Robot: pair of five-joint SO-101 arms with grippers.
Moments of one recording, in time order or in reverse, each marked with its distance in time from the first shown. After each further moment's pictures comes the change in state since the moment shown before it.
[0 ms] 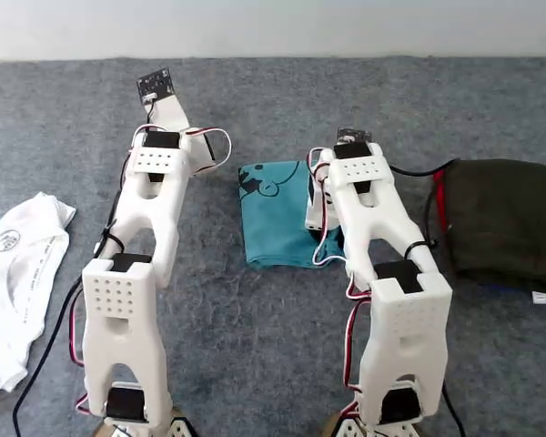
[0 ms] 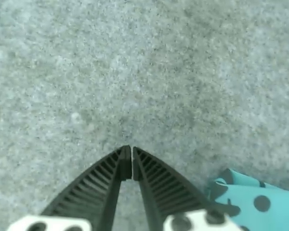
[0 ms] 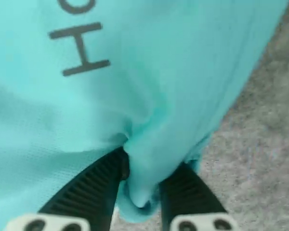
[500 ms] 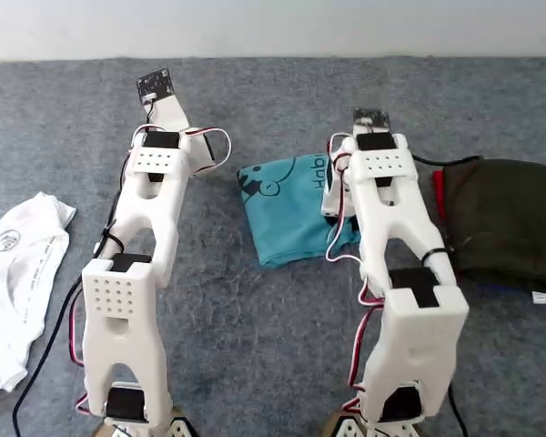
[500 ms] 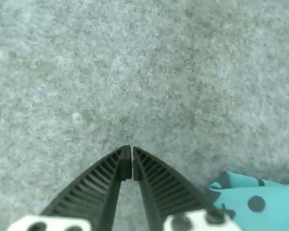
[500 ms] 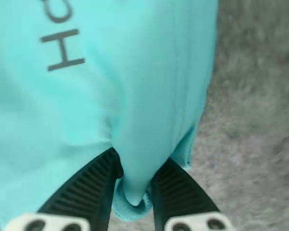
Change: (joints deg) left arm 0.0 0.0 0.0 0.0 0.0; right arm 3.7 -9.8 0.3 -0.1 8.4
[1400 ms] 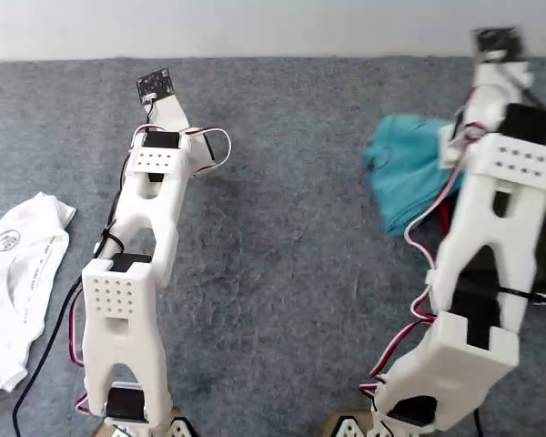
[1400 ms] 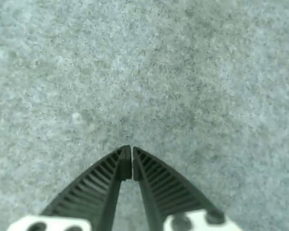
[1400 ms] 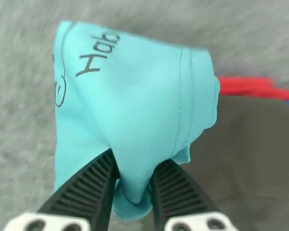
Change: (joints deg) left arm 0.0 0.0 0.0 0.0 0.0; right arm 23.3 -10.5 -21.7 5.7 27.2
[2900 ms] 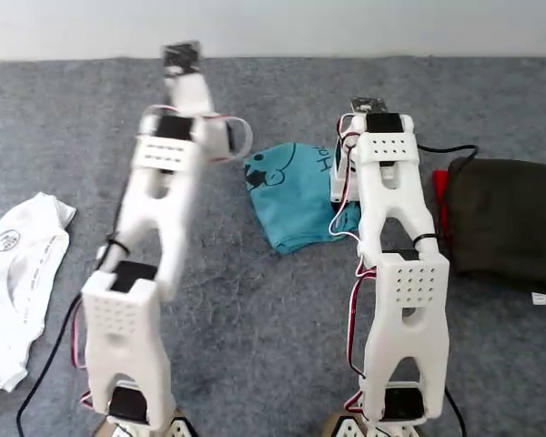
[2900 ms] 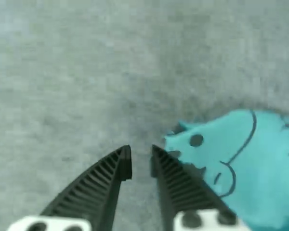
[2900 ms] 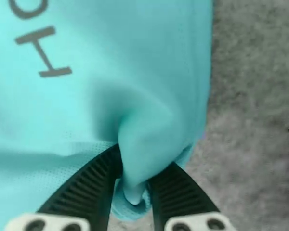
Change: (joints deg) left arm 6.9 -7.8 0.0 5.3 -8.4; right arm -20.0 37.1 -12.3 8.3 -19.5
